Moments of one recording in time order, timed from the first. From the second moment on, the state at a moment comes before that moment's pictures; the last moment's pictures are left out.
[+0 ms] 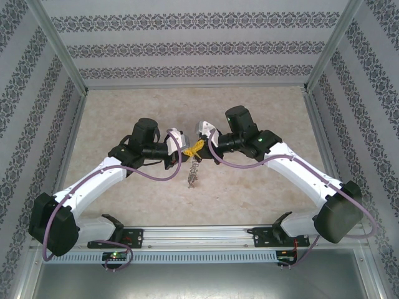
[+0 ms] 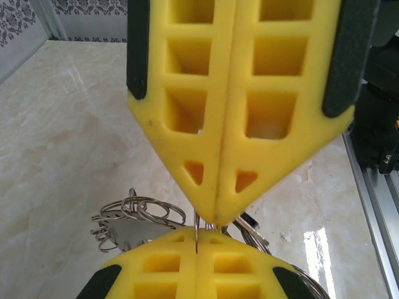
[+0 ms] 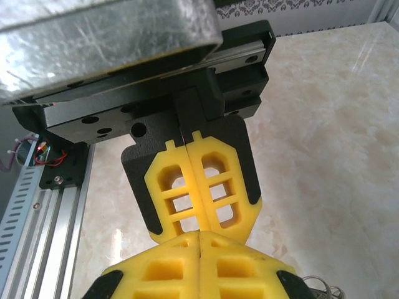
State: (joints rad) left arm -0.50 1.24 0.90 -0.23 0.74 0.48; right arm 0.62 1.35 1.15 -0.45 -0.76 -0.40
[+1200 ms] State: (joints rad) left arm -0.50 1.21 0.80 0.03 0.71 0.42; right arm 0.52 1.33 1.07 -0.38 -0.75 -0.26
